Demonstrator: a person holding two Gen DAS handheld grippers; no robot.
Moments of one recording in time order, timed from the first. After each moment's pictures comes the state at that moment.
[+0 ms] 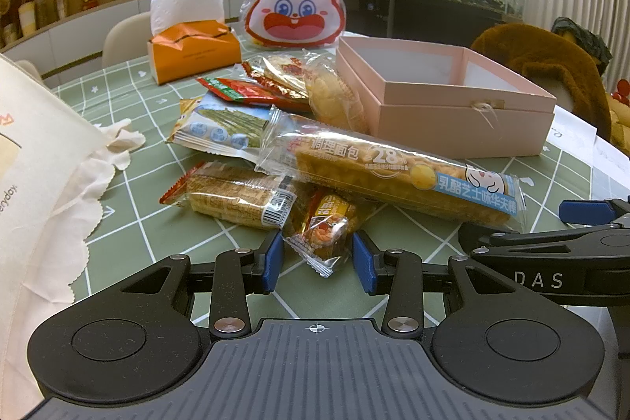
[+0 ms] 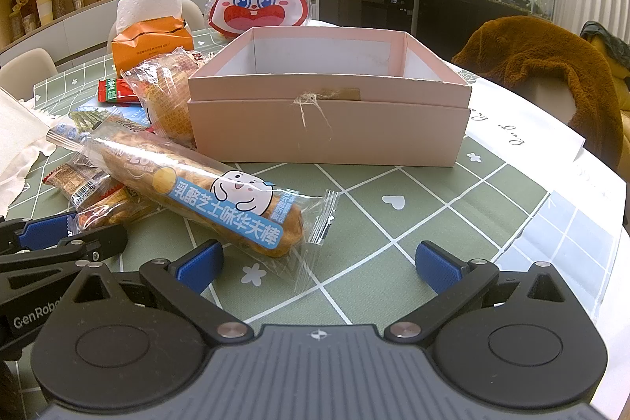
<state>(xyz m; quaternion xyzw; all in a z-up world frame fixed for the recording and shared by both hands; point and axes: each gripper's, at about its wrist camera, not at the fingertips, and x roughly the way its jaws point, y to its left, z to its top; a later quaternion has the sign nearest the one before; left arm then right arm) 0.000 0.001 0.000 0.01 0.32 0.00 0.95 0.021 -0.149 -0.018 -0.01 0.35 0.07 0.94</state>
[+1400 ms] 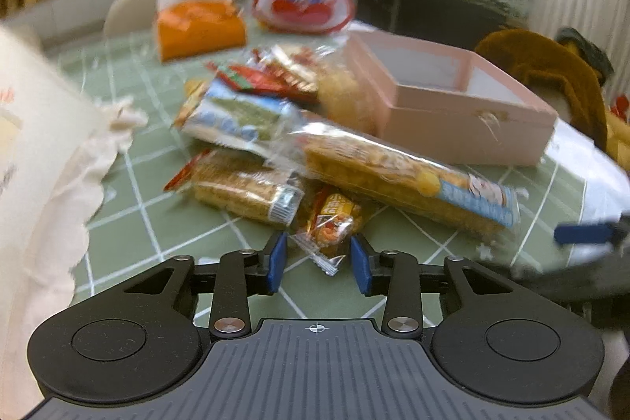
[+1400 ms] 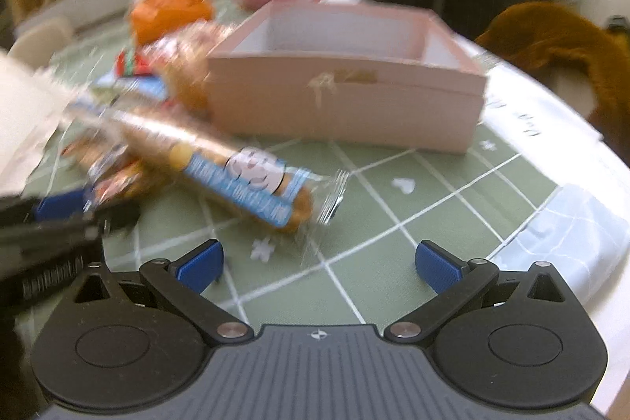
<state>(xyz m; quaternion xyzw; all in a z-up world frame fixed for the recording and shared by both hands) 0.009 0.018 0.014 -0.06 0.36 0.00 0.93 0.035 -0.153 -0.005 -0.04 0.42 0.13 0.90</state>
